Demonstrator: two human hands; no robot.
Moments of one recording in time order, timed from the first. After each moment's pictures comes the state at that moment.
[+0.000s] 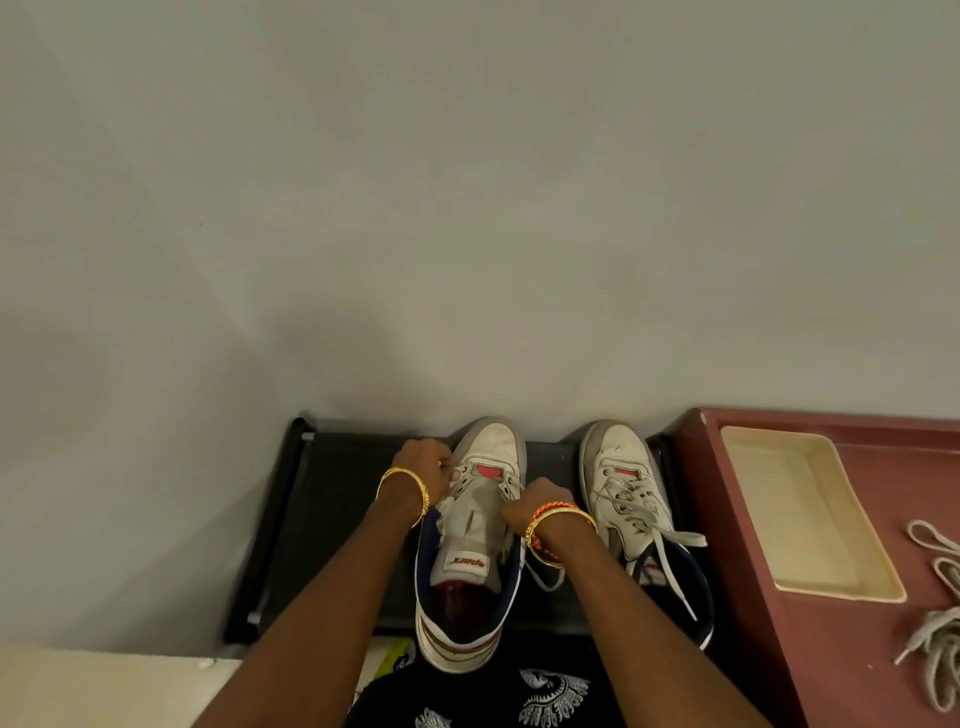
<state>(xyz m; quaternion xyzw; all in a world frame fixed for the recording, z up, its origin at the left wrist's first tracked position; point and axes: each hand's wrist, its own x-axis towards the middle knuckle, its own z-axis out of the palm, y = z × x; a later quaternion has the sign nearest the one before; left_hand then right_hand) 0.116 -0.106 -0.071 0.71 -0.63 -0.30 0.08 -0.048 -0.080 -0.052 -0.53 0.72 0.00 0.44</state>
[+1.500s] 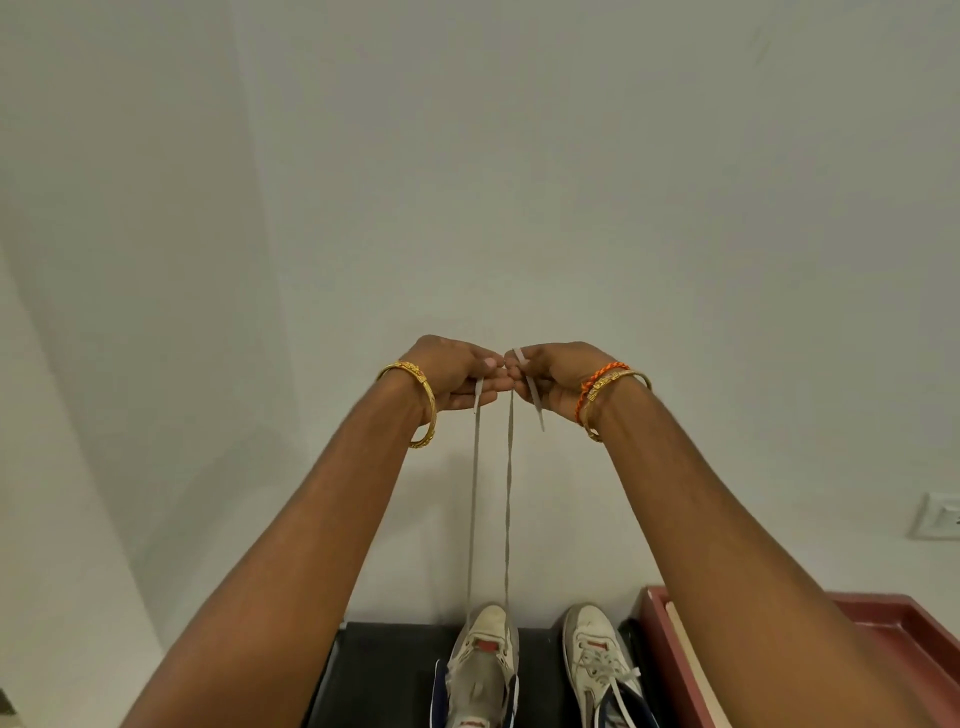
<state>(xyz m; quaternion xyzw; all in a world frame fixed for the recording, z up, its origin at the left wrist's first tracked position) 0.075 0.002 0.375 0.53 -0.51 -0.49 0.46 -0.067 -0.026 0.368 -0.47 0.45 -0.48 0.59</state>
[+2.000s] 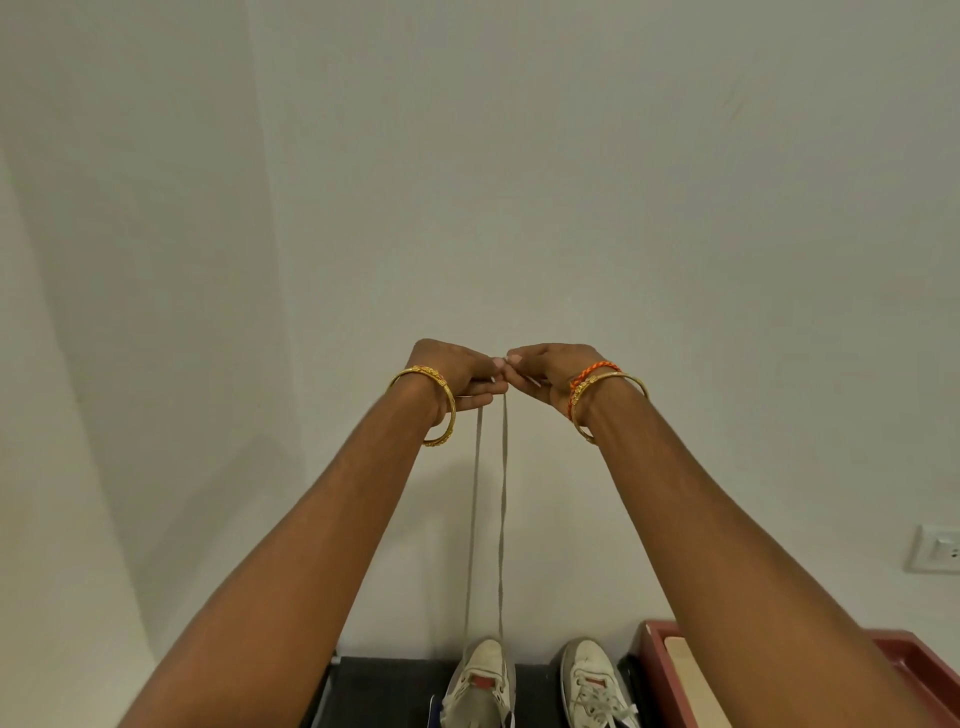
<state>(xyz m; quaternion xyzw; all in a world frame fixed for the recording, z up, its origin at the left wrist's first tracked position) 0.063 0.004 0.401 0.55 -0.49 -0.43 0.52 -0.071 -0.028 0.394 -0.45 0.39 -0.54 0.59</state>
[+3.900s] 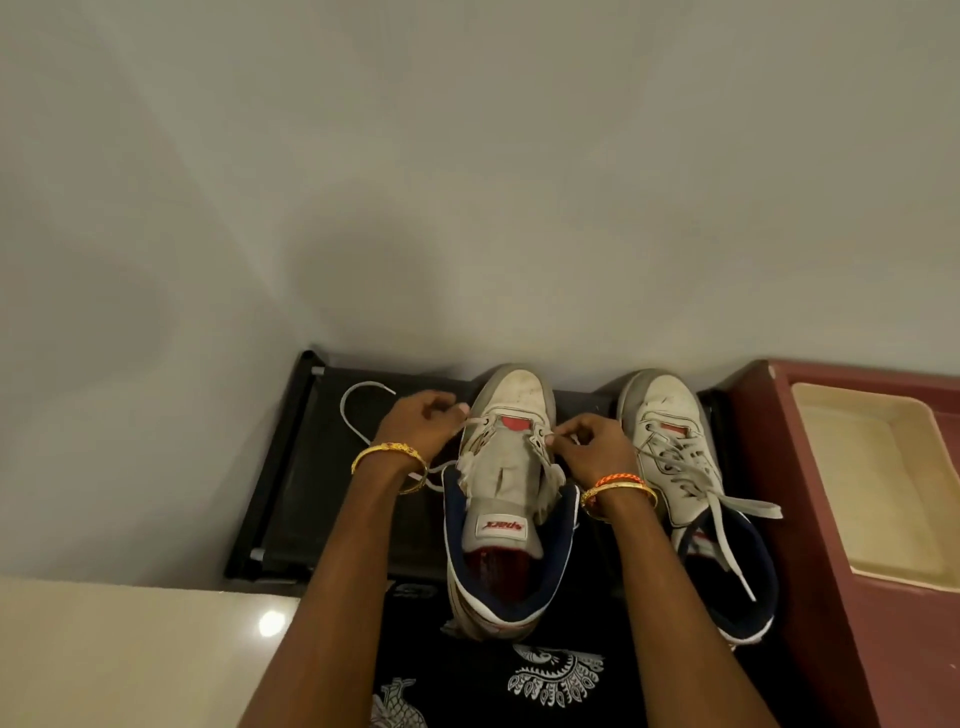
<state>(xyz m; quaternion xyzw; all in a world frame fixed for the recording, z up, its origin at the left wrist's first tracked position) 0.123 -0.073 -0.063 0.73 -0.44 -0.47 0.23 -0.072 -0.087 -0.089 -0.52 0.70 -0.24 0.43</state>
